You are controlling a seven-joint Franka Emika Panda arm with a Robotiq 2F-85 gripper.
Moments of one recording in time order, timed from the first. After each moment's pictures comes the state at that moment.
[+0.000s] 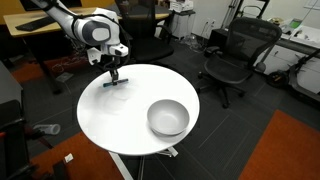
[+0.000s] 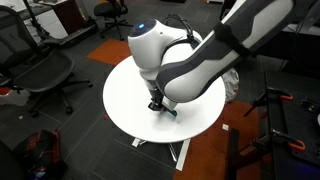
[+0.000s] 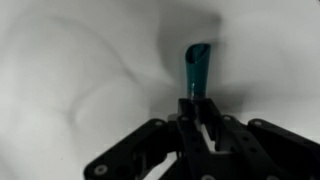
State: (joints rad) arm 0.30 0.71 -0.09 -1.83 0.00 2.42 0.48
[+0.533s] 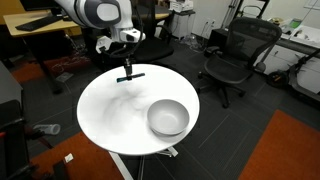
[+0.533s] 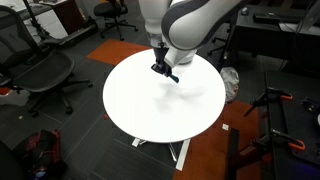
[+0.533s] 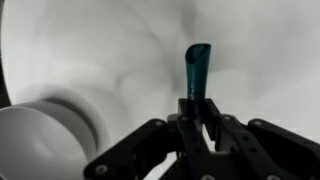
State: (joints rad) arm 0.25 0.55 -0.21 -1.86 -0.08 2.35 0.52
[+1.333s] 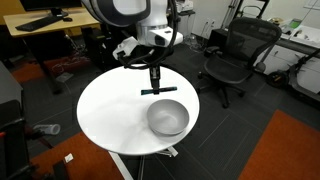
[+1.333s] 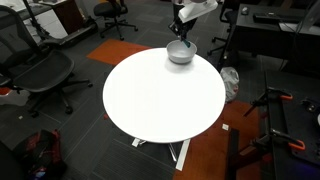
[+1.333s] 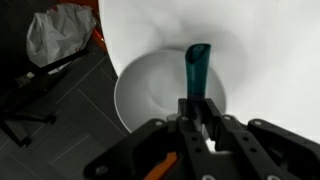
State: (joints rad) arm 0.02 0.48 -0.28 -1.83 -0.10 2.33 0.54
